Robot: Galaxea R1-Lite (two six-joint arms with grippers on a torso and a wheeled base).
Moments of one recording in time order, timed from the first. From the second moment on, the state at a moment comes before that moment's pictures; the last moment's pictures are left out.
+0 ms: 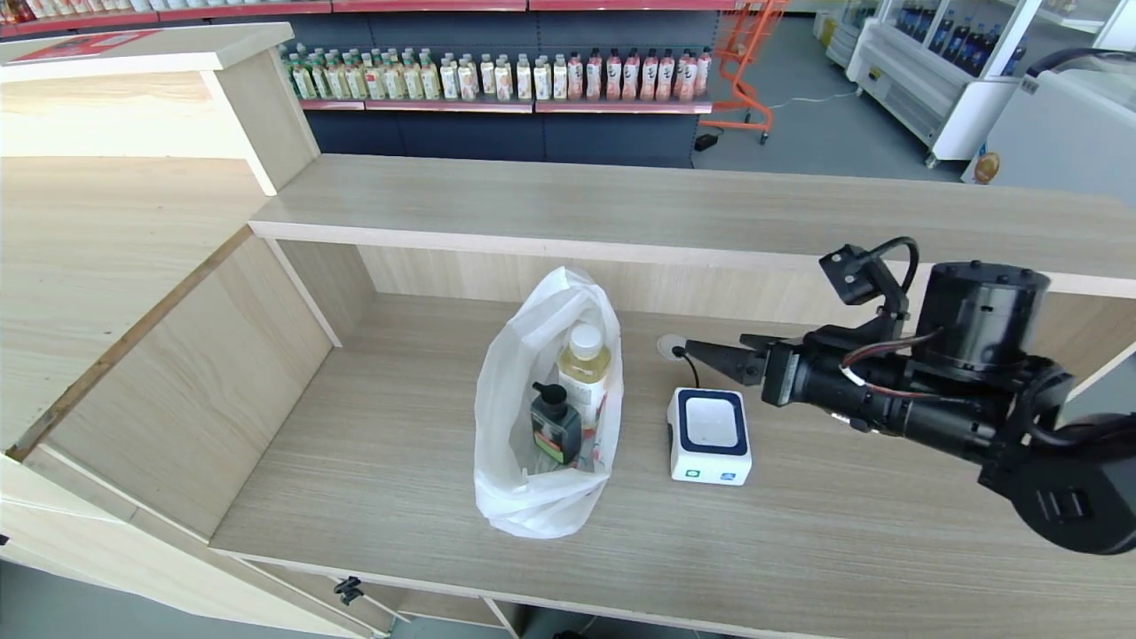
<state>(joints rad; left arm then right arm) 0.00 0.00 0.00 0.05 0.13 -0.01 0.38 1.72 -0.70 -0.89 0.32 0.20</state>
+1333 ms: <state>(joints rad) 0.00 0.00 0.00 0.05 0.13 -0.01 0.00 0.01 0.00 0.00 0.01 -0.04</state>
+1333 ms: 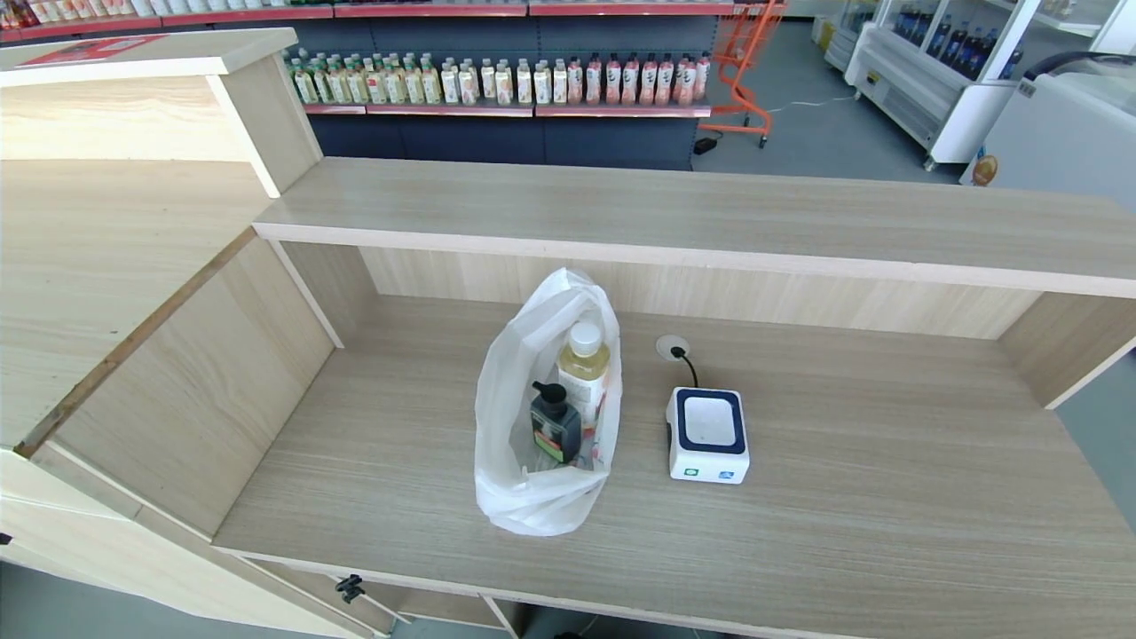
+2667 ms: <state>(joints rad) 0.00 0.00 0.00 0.05 0.13 0.01 0.00 0.00 0.00 0.00 0.01 -0.01</state>
